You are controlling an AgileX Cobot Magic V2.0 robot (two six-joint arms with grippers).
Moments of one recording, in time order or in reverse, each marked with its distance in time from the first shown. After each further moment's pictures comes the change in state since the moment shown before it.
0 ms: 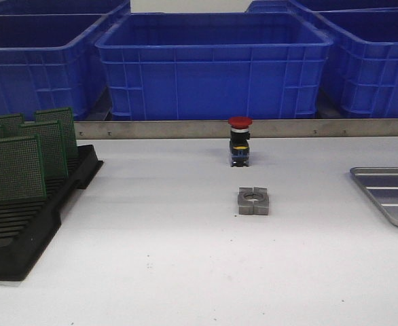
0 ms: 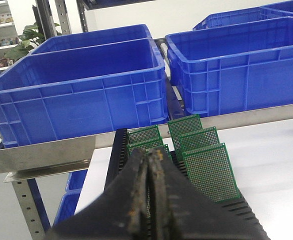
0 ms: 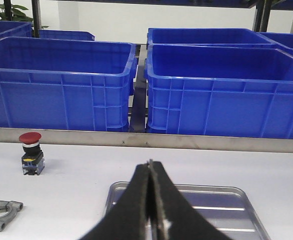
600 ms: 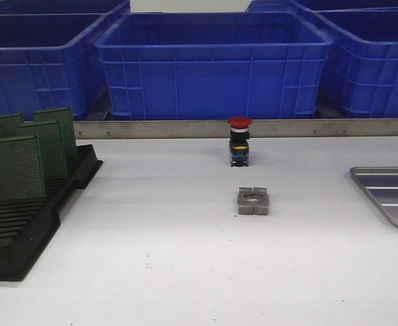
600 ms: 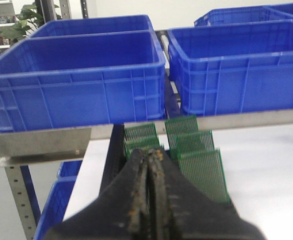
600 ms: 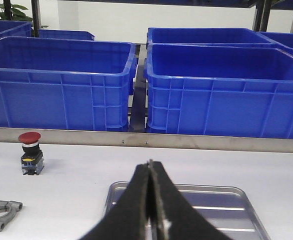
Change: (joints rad) left arm 0.000 0.000 -0.114 -0.075 0.148 0.000; right arm 0.000 0.000 0.000 0.000 0.000 0.000
